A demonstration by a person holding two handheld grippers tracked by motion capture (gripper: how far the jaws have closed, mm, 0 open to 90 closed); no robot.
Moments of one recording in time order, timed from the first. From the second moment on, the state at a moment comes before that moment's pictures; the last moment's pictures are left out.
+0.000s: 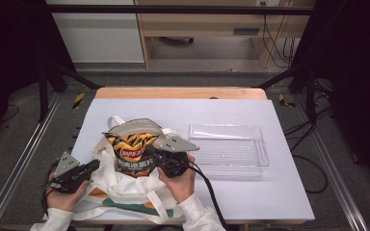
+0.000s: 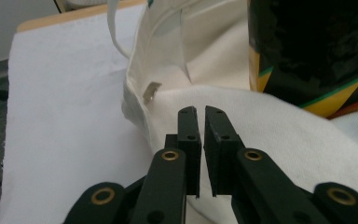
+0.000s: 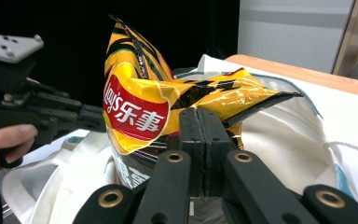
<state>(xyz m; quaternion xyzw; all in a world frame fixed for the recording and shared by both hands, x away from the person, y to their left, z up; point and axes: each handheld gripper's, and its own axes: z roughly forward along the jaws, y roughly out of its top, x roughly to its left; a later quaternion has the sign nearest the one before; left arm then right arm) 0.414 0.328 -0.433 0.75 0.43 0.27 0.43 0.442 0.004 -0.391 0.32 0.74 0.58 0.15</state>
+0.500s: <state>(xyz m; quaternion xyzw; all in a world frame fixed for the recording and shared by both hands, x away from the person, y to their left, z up) 0.423 0.331 -0.370 0.69 0.42 0.30 0.51 0.444 0.002 -0.384 0.32 0.74 0.56 0.16</state>
